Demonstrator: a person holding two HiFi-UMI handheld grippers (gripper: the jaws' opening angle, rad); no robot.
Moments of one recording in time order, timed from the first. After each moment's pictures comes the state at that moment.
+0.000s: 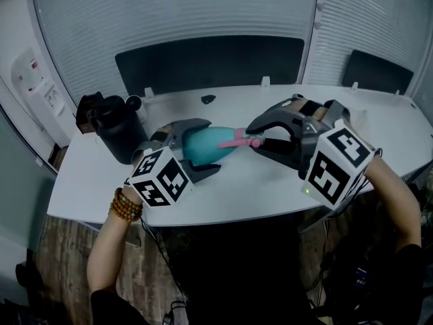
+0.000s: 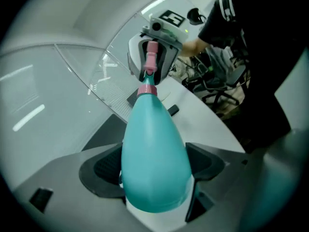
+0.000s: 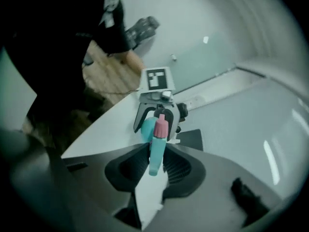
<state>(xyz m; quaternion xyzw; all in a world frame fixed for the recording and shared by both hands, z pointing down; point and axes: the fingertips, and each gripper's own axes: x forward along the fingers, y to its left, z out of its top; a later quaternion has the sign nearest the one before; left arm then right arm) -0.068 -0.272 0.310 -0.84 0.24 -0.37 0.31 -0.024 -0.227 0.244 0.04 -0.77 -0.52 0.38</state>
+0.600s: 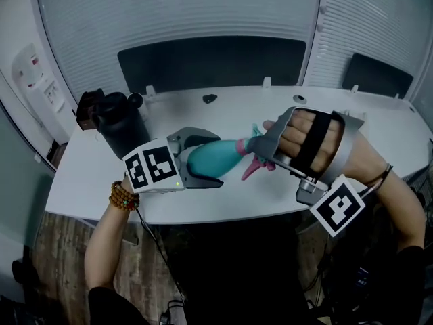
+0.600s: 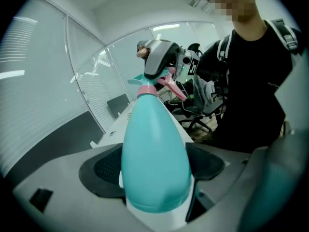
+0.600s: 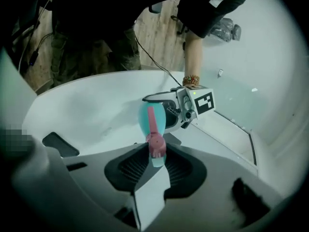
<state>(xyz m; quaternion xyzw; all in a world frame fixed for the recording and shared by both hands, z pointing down) -0.059 -0.237 0.328 -0.93 0.09 -0.31 0.18 -0.019 -0.212 0.256 0.03 -0.43 -0.80 0.41</state>
